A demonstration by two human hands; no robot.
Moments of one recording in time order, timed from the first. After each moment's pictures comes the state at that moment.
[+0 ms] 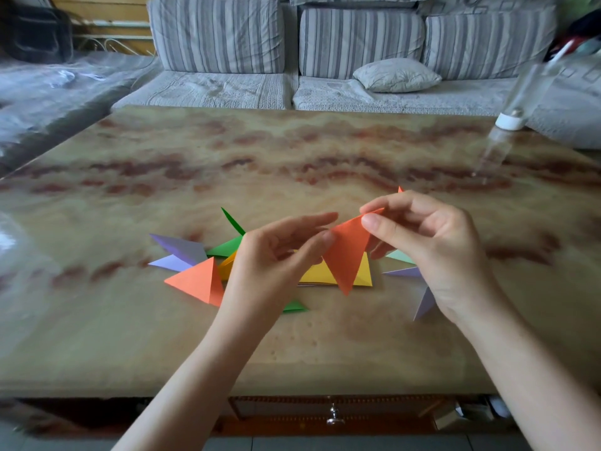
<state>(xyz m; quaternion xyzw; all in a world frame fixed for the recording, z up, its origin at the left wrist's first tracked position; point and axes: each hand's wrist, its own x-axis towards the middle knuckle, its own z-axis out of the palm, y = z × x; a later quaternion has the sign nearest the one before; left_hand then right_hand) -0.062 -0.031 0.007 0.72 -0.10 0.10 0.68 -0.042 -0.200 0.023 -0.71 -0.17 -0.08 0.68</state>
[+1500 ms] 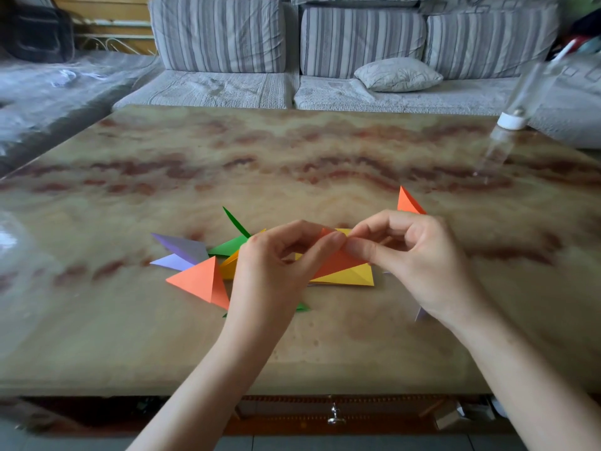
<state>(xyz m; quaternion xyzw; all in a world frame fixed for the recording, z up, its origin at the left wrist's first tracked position) -0.066 -0.037 0.005 0.77 -0.08 0.18 0.61 -0.045 -0.193 0.014 -0.78 -0.18 -0.07 0.59</state>
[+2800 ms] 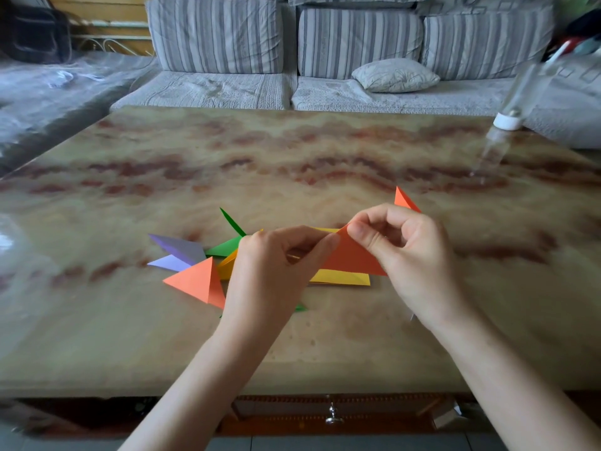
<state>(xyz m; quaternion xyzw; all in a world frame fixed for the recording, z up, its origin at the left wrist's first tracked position) -0.066 -0.035 0.007 0.83 -0.07 0.21 0.52 -0.042 -0.186 0.007 -0.78 -0.16 -0.16 0.59</state>
